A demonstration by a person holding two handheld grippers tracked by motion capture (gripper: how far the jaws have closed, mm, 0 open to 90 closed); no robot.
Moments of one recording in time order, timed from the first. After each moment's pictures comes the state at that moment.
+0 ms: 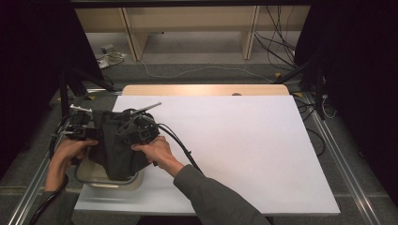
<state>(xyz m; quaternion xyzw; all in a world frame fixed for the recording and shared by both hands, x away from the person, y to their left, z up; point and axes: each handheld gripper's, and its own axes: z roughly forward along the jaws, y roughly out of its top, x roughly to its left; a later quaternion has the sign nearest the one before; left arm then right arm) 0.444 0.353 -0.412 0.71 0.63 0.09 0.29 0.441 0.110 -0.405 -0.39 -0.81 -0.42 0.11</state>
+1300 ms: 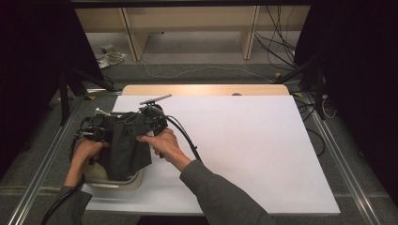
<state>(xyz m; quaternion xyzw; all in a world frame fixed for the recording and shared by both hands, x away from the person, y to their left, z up) 0.465 0.315 -0.448 0.73 0.64 0.12 0.19 0.455 0.086 -0.386 -0.41 -0.79 -0.44 0.09</state>
